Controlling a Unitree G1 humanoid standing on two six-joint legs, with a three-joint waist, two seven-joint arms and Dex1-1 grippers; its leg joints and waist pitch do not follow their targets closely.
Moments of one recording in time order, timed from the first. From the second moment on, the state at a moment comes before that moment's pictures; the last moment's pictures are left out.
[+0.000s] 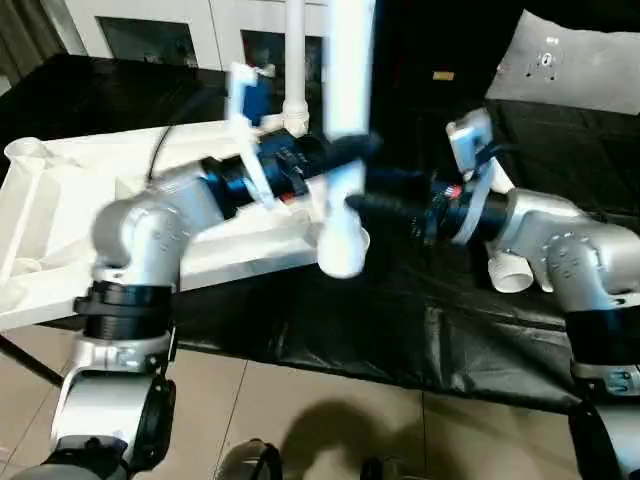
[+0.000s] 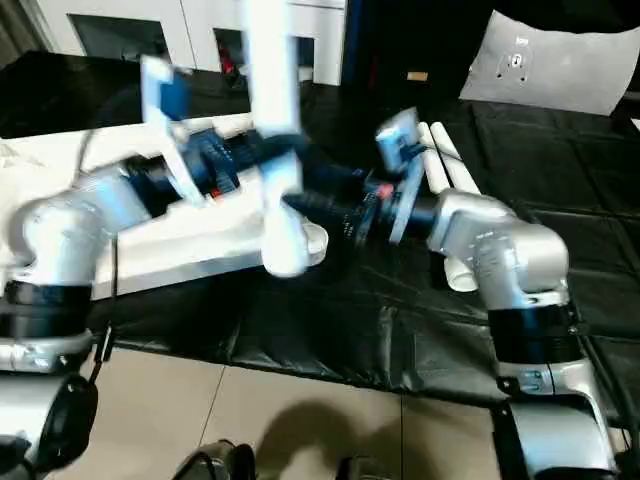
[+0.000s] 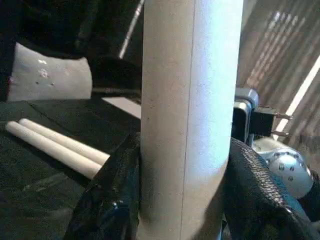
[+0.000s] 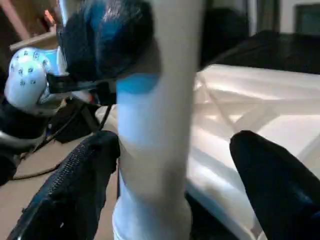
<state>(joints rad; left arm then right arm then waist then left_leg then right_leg) -0.76 0.26 0.04 0.09 -0.68 0.76 -0.85 -0.66 -0.43 0.05 0.10 0.61 0.73 1.03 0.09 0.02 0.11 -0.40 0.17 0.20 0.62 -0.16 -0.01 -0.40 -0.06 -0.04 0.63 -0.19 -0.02</state>
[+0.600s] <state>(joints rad) -0.76 0.27 -0.07 0.05 -0.65 0.69 -0.97 -0.67 -0.45 0.15 0.14 0.55 0.67 1.16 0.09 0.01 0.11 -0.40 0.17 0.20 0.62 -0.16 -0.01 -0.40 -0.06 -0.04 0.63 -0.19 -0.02</state>
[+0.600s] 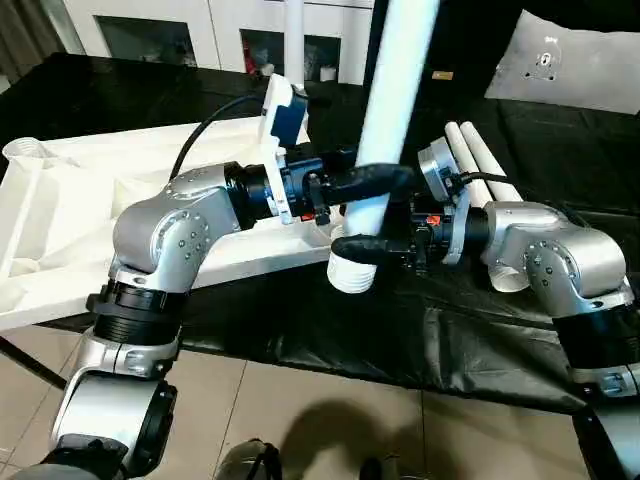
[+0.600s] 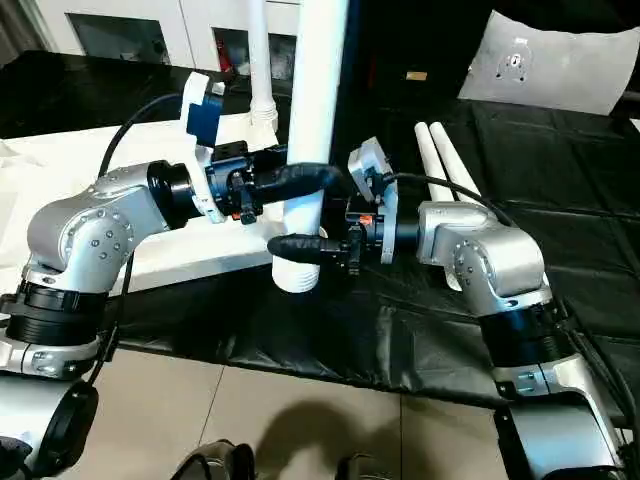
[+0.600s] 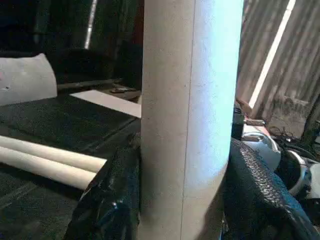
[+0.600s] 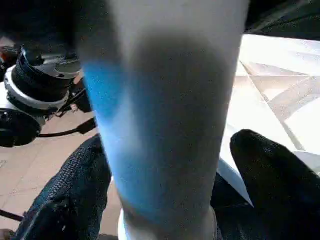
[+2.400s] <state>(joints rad) -0.70 0.22 -0.08 0.03 -0.64 0.63 -0.99 -0.63 -0.39 0.15 0.14 0.54 0.64 1.14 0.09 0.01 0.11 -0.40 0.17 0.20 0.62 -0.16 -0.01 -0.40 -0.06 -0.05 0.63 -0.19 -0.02</state>
